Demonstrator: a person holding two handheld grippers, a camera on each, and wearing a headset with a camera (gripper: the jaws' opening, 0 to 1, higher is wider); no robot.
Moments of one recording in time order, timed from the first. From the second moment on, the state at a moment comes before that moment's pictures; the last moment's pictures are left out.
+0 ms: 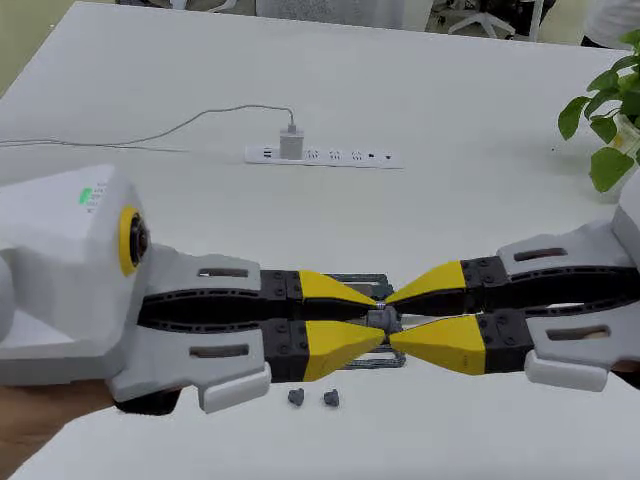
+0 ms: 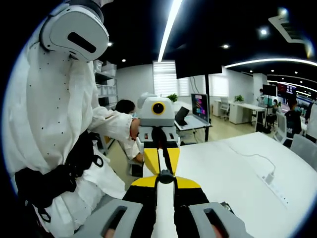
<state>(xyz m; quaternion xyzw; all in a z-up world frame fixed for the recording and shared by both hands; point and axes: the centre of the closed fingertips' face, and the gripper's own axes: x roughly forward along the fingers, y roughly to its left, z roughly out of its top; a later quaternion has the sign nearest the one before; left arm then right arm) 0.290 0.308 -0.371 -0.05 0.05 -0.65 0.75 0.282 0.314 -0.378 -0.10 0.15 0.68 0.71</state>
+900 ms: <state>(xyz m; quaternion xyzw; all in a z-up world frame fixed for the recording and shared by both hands) 0.296 0.311 -0.369 -0.06 0.03 -0.64 0.77 0.289 0.317 -0.377 -0.10 0.14 0.68 0.71</state>
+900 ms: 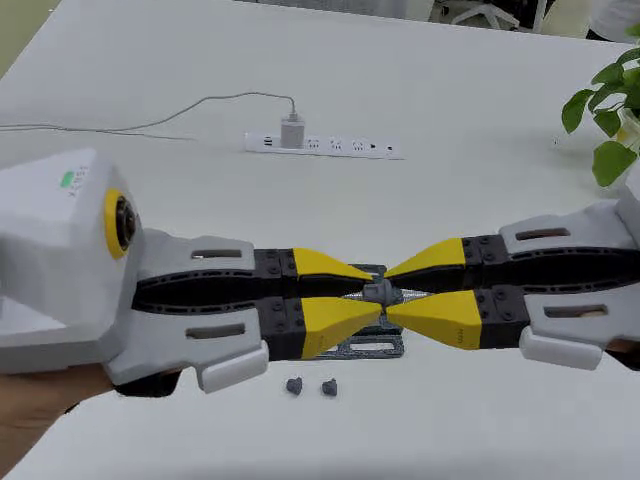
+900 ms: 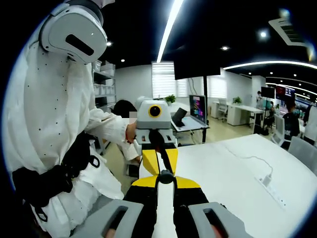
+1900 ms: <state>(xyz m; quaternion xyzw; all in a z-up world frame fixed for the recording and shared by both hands) 0.310 0.352 -0.419 0.01 0.07 -0.57 0.82 0.322 0.323 -0.403 -0.15 0.20 0.67 0.70</state>
